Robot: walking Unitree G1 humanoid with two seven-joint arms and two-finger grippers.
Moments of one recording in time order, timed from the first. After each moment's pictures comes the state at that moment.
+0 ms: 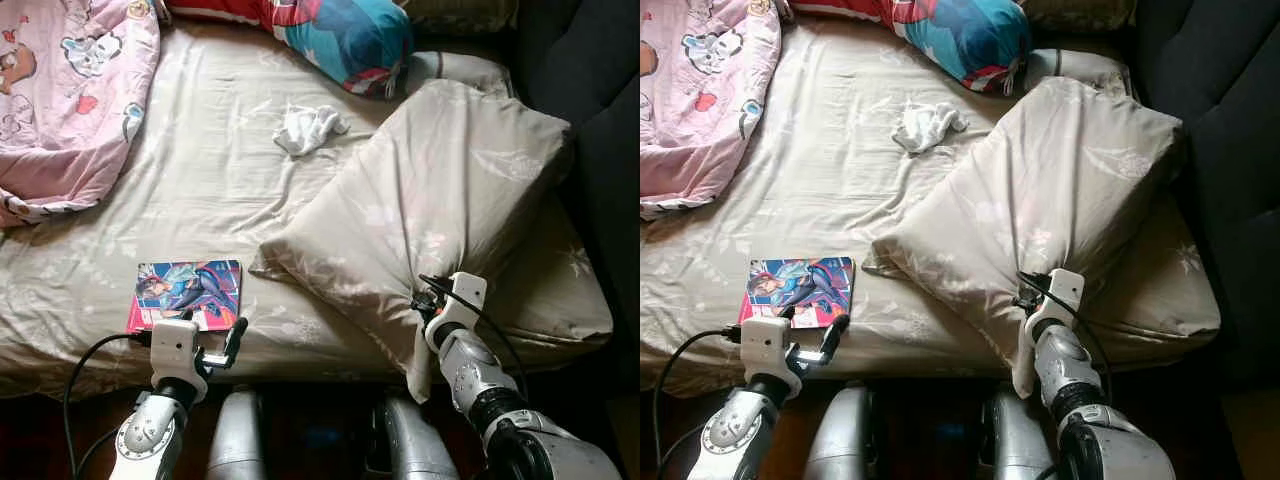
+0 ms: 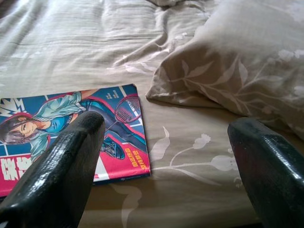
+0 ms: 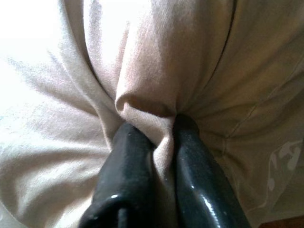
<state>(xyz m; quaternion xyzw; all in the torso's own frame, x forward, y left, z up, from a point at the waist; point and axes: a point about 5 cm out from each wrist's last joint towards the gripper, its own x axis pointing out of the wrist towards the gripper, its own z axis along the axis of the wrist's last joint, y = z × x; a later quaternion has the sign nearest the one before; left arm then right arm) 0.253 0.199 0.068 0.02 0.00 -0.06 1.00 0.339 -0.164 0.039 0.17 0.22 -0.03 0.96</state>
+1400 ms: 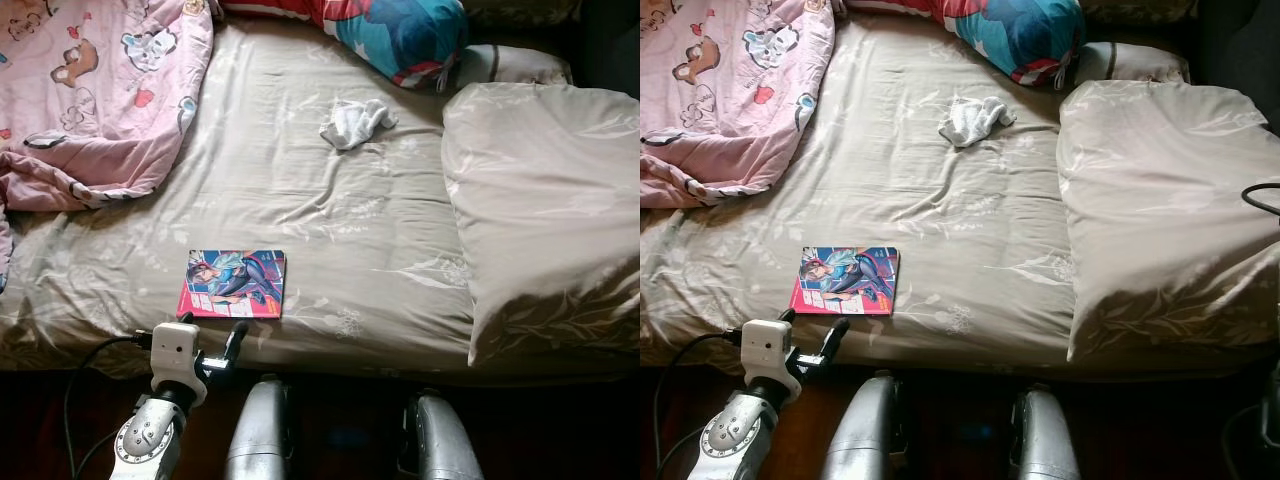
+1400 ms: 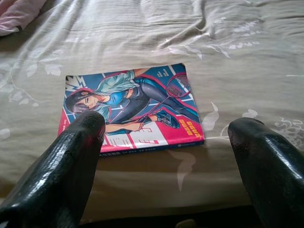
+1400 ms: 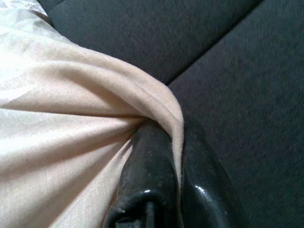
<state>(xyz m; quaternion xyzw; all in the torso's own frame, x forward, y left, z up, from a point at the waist) 0.250 0.199 0.064 0.03 0.02 -0.07 1.00 0.314 -0.414 0.220 -0.21 0.08 -0.45 0.86</state>
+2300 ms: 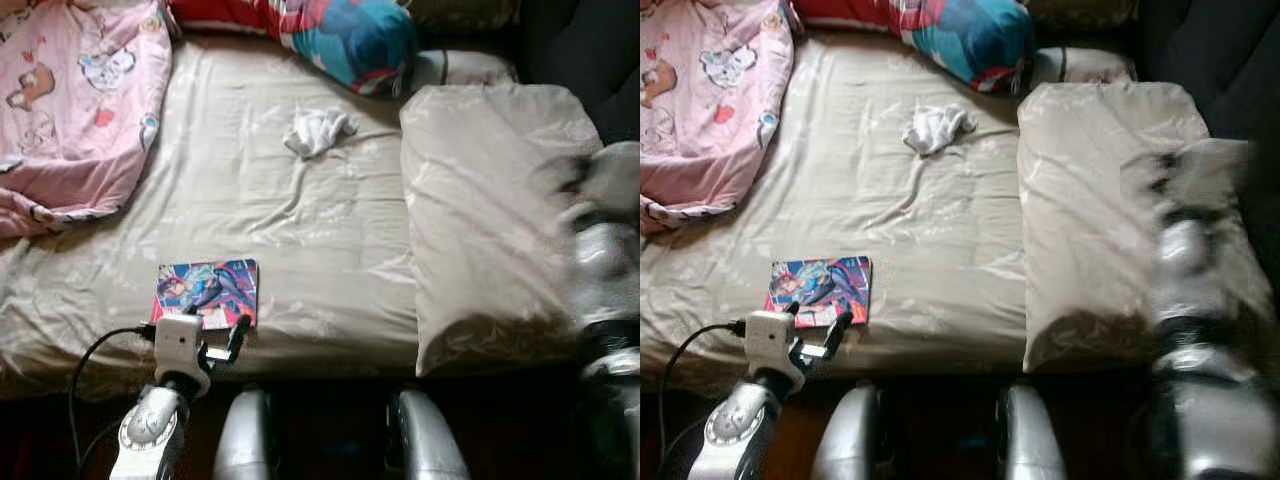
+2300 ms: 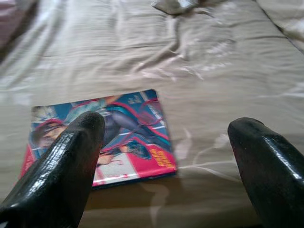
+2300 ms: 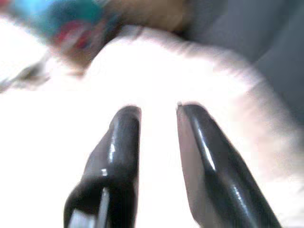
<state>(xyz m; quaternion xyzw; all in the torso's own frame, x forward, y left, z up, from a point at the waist) 0.262 0.197 0.073 0.02 0.00 -0.07 1.00 0.368 -0.232 0.146 -0.06 -0.04 -0.08 0.99</state>
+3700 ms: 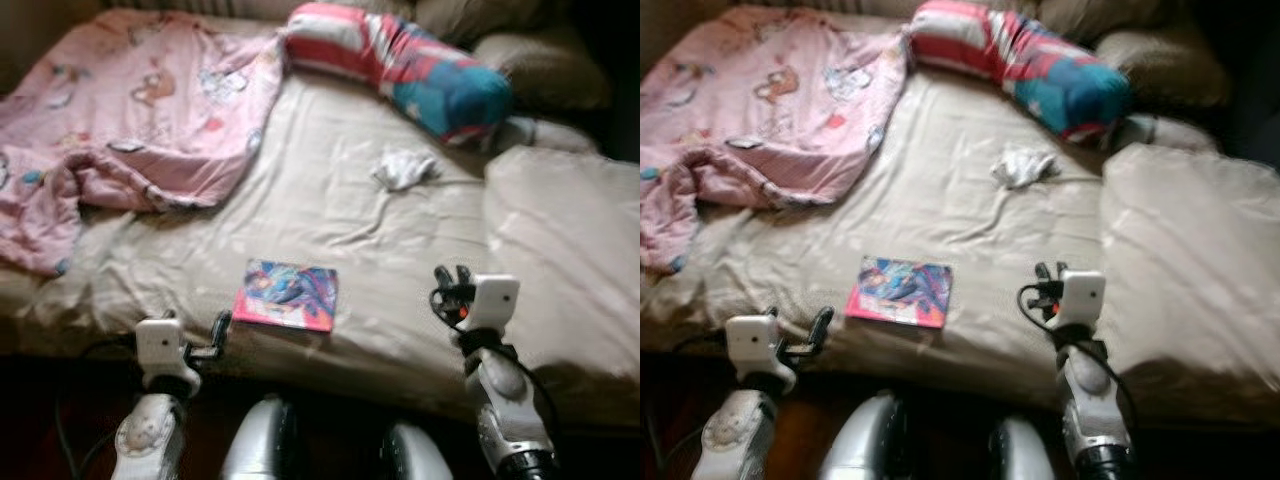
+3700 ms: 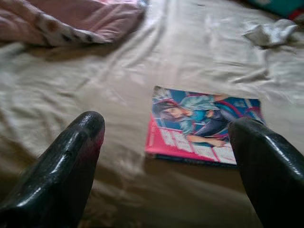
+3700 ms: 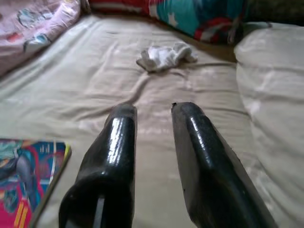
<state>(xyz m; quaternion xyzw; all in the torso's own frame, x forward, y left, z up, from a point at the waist) 0.255 0.200 0.059 -0.02 0.01 -0.01 1.00 0.302 -0.178 0.071 0.03 0.00 0.02 1.00</state>
